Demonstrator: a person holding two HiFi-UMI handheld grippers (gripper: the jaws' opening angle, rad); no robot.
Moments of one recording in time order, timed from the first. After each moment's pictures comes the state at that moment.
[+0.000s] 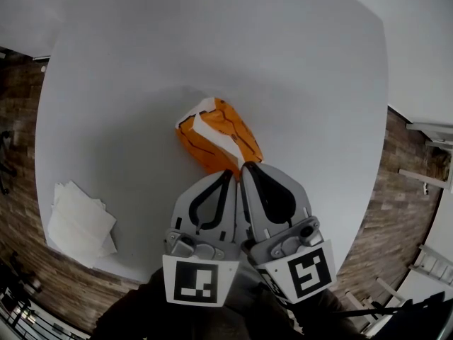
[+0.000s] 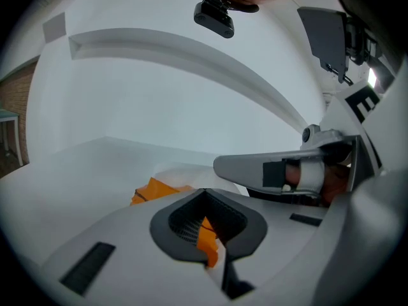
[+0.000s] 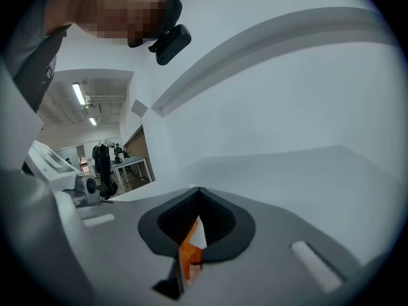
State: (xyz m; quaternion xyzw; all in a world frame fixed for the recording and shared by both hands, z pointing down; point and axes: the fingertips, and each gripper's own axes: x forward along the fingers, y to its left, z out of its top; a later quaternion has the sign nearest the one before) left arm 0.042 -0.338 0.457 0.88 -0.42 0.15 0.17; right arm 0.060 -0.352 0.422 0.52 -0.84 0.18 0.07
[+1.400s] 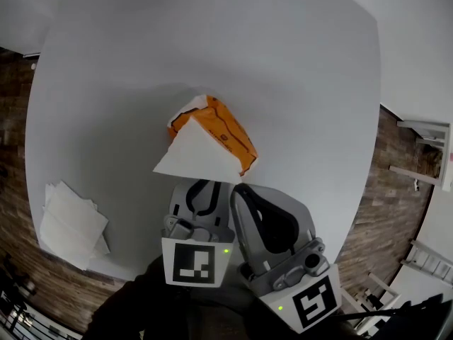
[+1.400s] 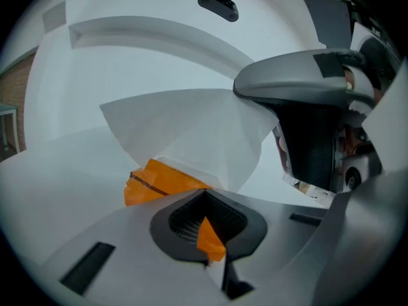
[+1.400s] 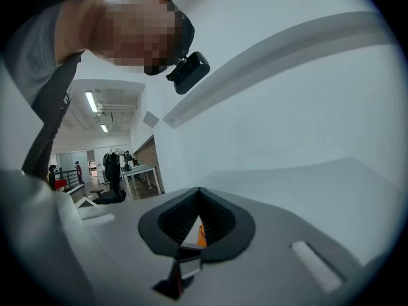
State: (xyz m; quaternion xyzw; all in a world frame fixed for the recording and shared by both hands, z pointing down) left arm 0.047 -0.345 0.487 0.87 -0.42 0.14 0.20; right arm 0.042 -0.337 0.367 0.49 -0.86 0.14 0.03
